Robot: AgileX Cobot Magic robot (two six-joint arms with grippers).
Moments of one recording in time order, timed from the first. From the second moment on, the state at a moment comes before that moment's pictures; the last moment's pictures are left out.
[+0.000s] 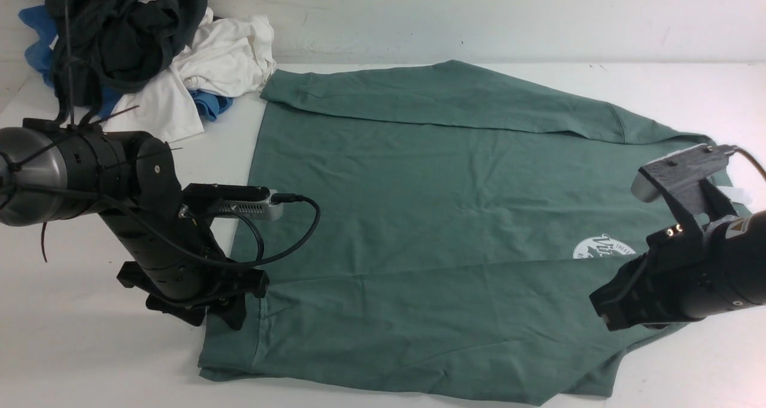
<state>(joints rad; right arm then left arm) 0.24 1.34 -0.80 0.48 0.74 -0.58 -0.18 1.82 -1.06 -0.22 0.77 0.06</state>
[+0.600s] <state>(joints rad) 0.24 1.34 -0.80 0.49 0.72 -0.58 -0.16 1.73 -1.06 -0.29 0.79 0.13</state>
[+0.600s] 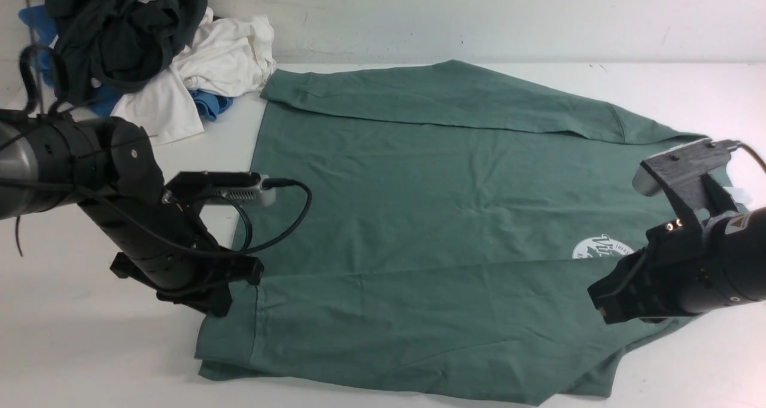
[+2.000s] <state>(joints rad) 0.42 1.71 -0.90 0.46 0.44 -0.58 -0.20 2.23 -1.90 -0.30 0.91 0.12</state>
